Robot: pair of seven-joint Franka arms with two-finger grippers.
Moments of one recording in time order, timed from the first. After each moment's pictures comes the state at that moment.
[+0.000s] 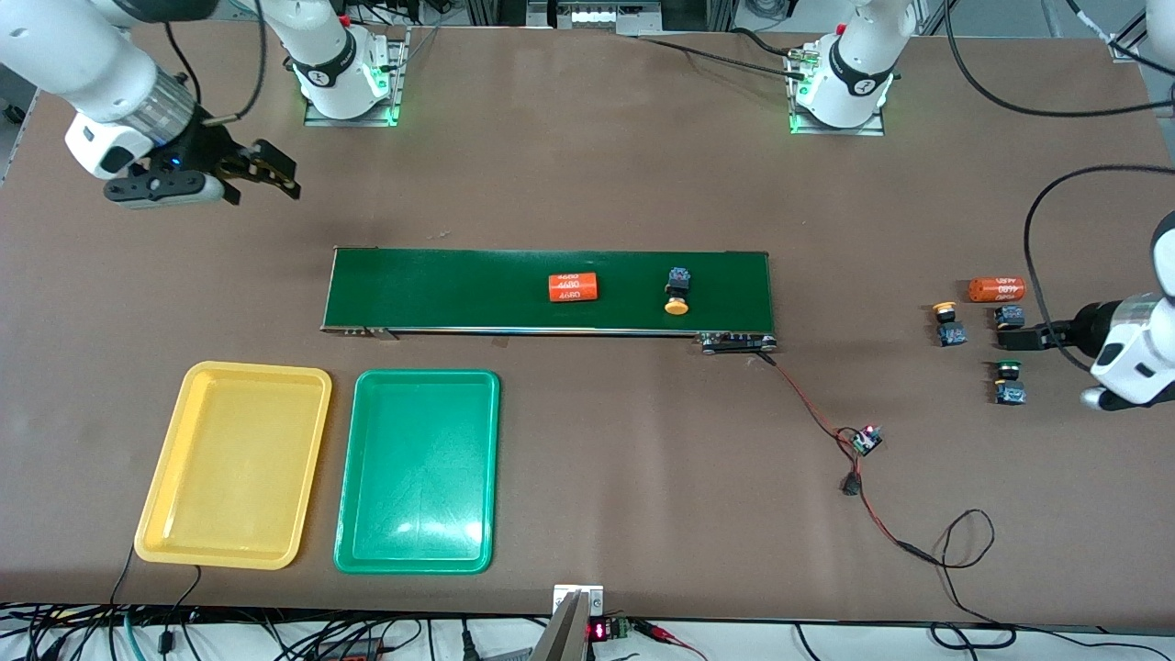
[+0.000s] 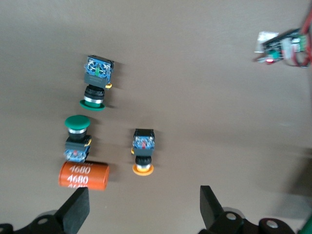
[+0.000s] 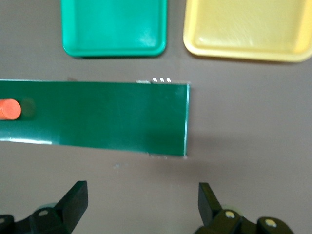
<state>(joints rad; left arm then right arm) 0.40 0.51 -0.18 -1.56 0.07 1.75 -0.01 0.14 -0.32 0.01 -2.29 0.16 2.02 0.05</state>
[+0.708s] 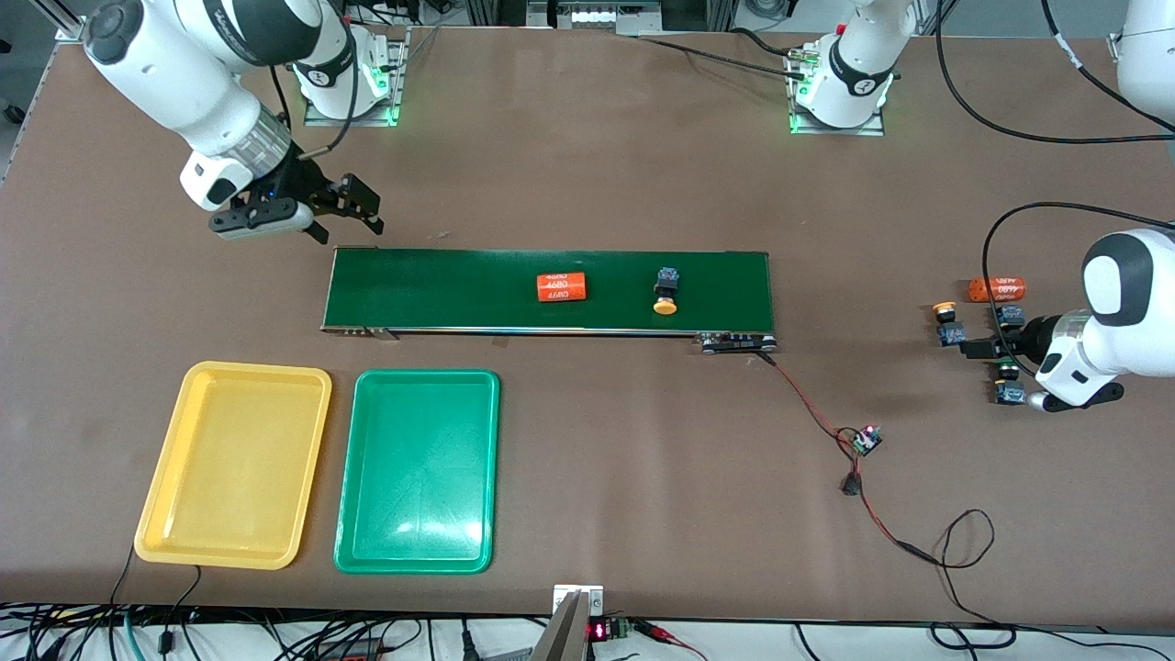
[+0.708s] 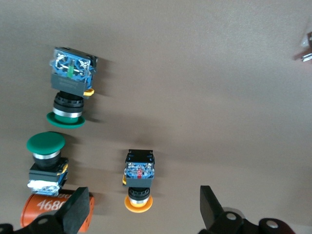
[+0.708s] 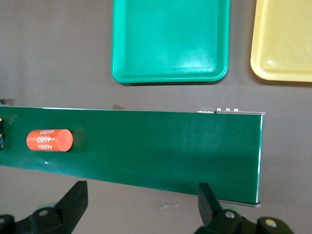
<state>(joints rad) 0.42 0.56 -0.18 -1.71 0.07 1.95 -0.01 0.14 -0.21 0.16 -2.35 0.34 2.30 0.09</state>
